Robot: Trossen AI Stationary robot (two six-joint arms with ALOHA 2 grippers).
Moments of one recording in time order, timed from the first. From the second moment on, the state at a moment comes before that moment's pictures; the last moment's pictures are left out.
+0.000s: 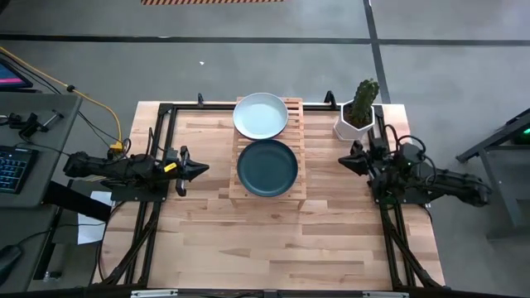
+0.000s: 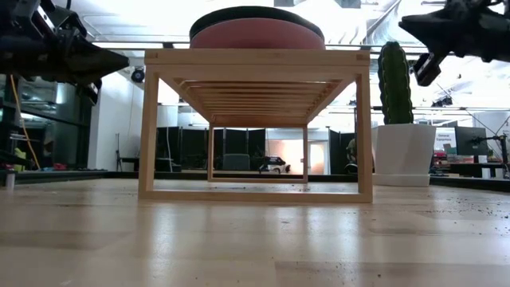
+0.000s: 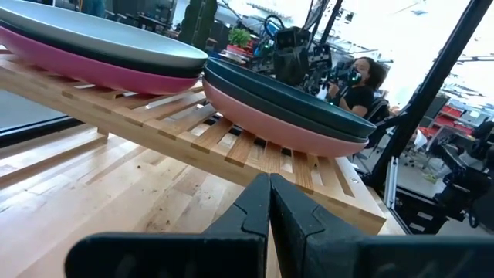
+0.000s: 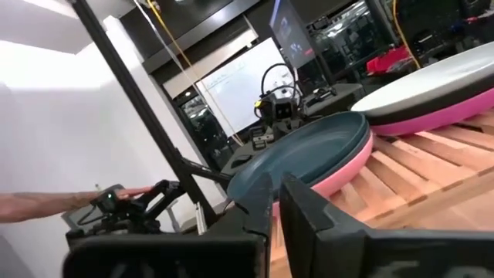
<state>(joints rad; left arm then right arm) -0.16 0.03 0.01 0.05 -0.31 -0.32 -0.24 0.11 0.12 0.21 -0.28 0.58</state>
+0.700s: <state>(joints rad) -0.16 0.00 0.01 0.05 -0.31 -0.32 -0.09 0.04 0.01 0.18 -0.23 0.49</state>
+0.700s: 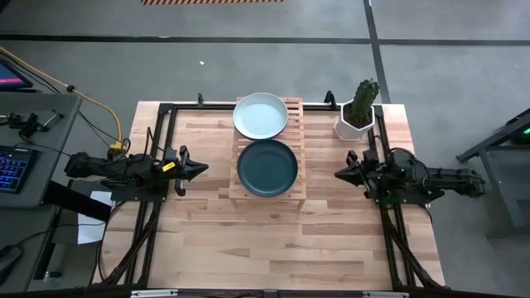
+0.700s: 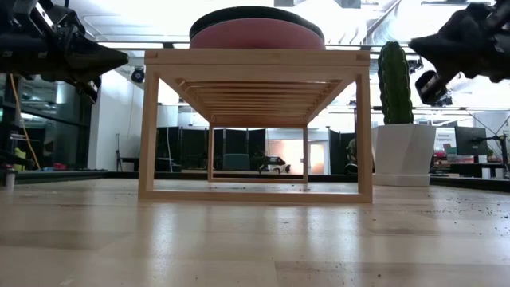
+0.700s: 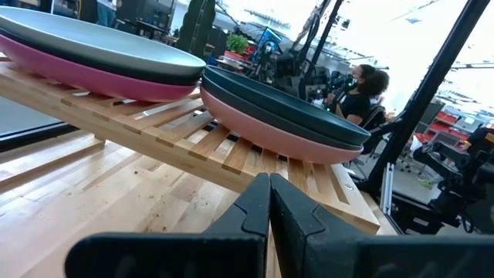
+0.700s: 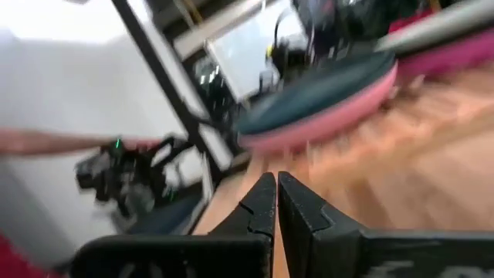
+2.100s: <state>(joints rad) -0.17 0.00 0.01 0.05 -0.30 -0.32 -0.10 0.00 0.01 0.05 -0.21 0.50</state>
